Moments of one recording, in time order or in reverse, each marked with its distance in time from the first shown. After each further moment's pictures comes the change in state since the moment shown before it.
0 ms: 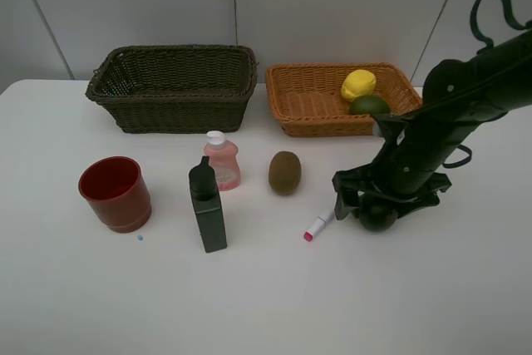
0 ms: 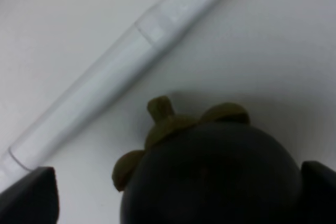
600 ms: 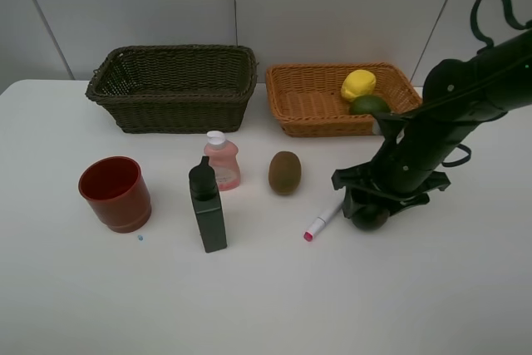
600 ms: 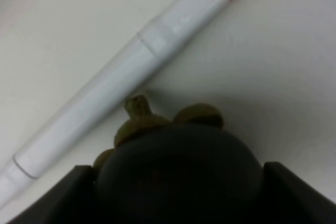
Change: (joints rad) left arm 0.000 0.000 0.000 0.000 0.000 0.000; right arm 0.000 0.000 0.000 0.002 -0.016 0.000
